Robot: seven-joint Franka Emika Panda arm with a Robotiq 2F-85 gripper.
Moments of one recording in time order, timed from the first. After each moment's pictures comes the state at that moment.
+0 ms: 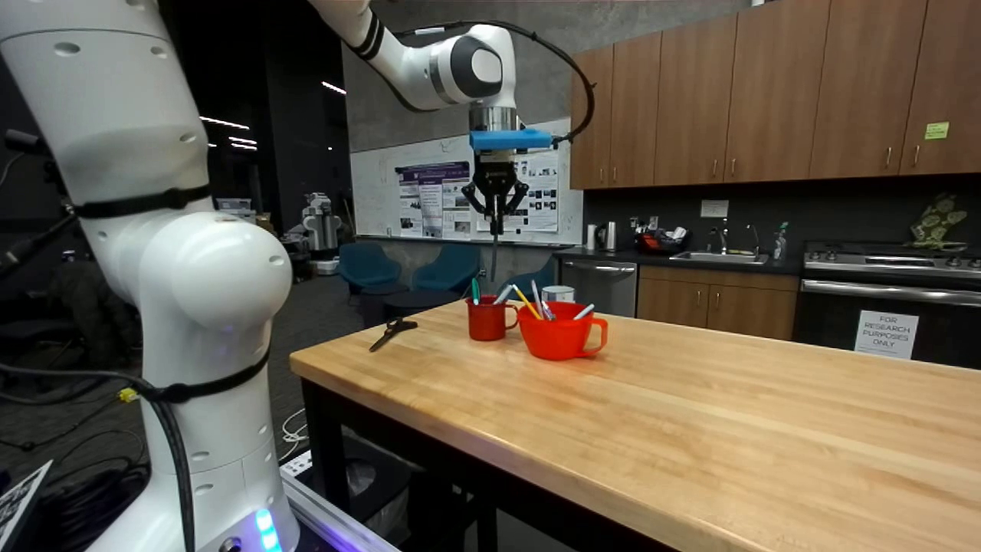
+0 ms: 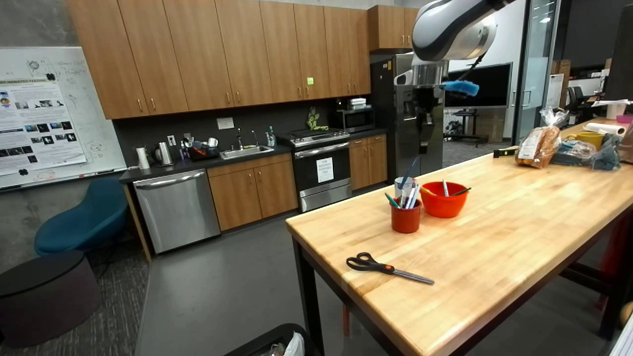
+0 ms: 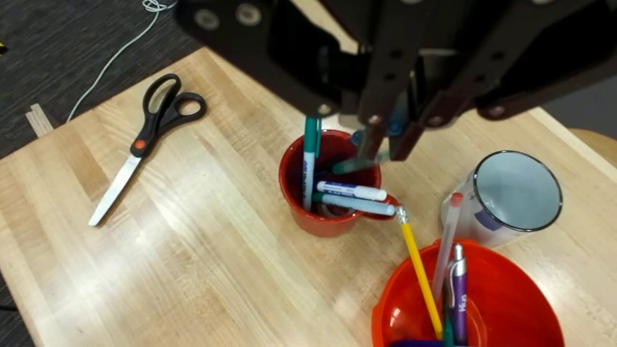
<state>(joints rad) -0.05 -0.24 -0.05 -2.14 0.01 1.99 -0.91</state>
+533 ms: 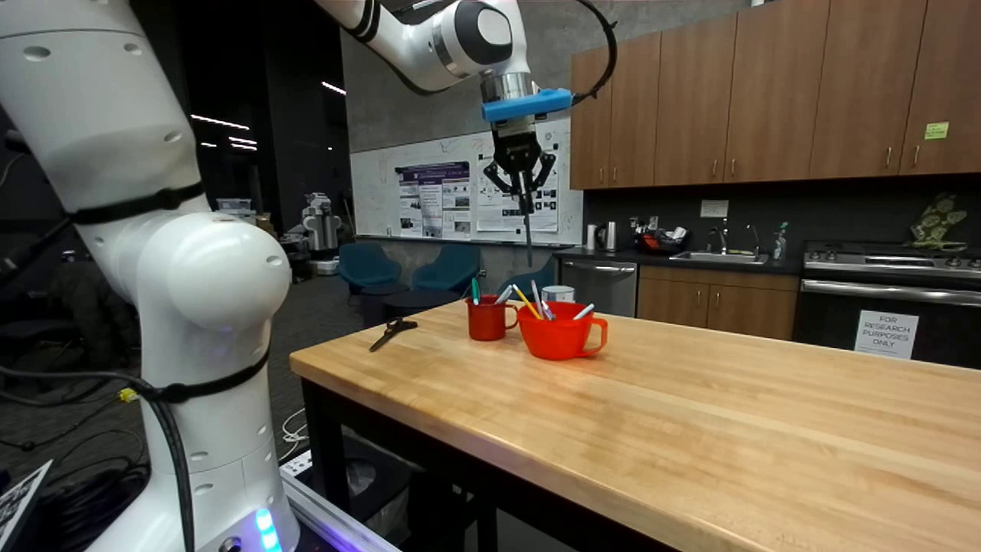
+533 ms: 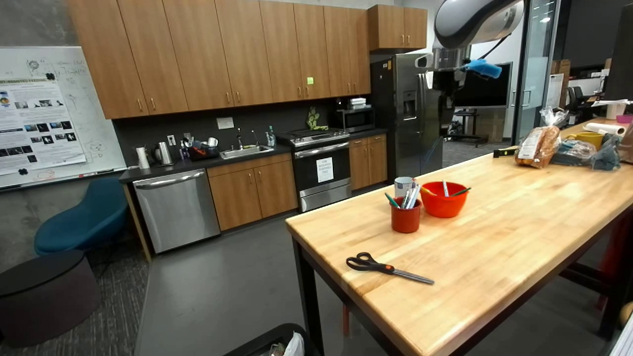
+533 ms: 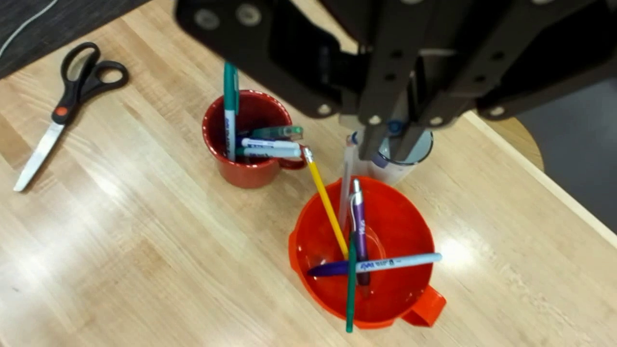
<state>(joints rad) -0.07 -0.32 -0.12 -2.15 -0.15 2.00 -0.82</state>
